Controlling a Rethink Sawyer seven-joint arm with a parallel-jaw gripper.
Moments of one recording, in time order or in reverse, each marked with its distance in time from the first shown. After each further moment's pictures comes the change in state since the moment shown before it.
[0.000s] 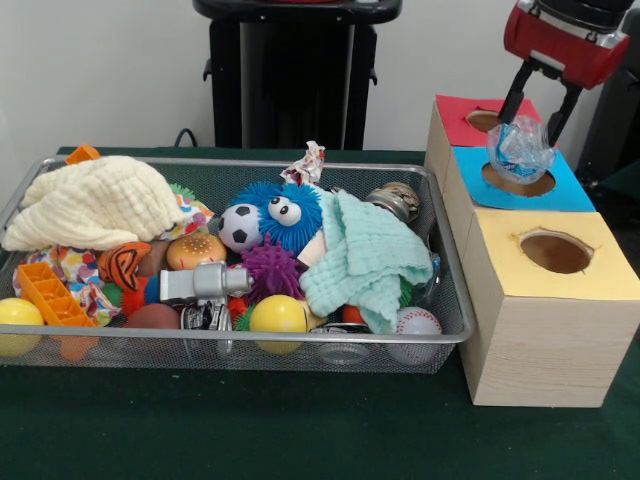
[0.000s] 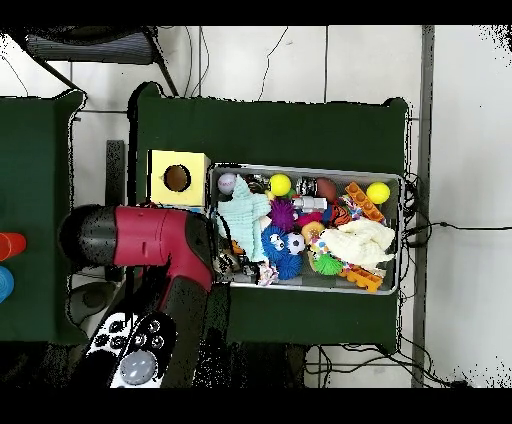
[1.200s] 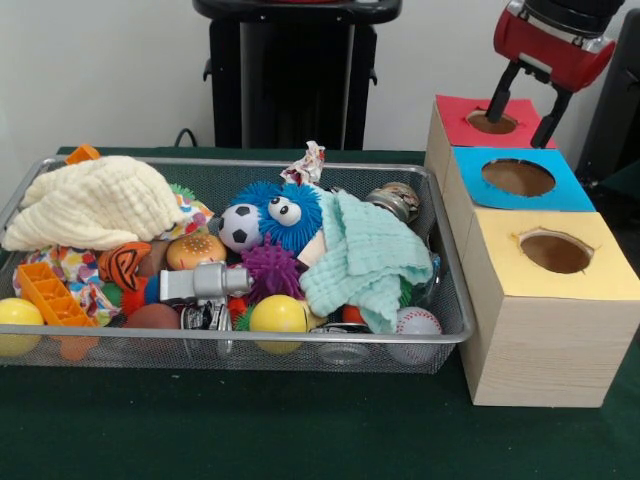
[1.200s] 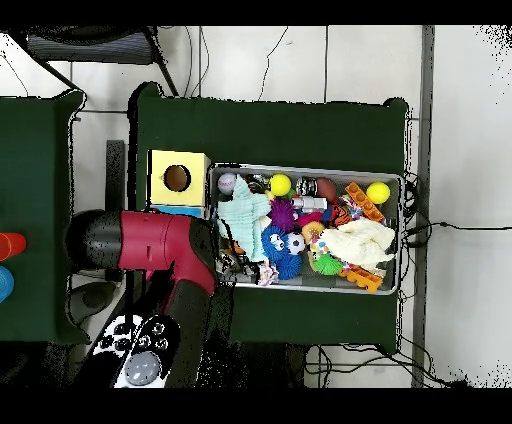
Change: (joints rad) arm 0.000 0.000 0.000 0.030 0.003 0.000 0.000
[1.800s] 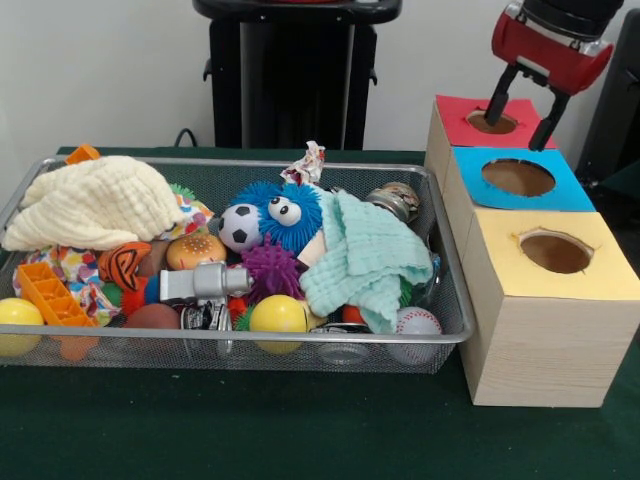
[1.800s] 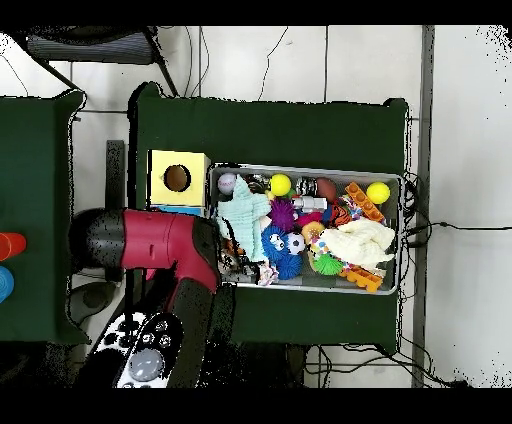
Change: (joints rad) arm -0.007 0.008 0.000 -0.002 0.006 0.000 0.000
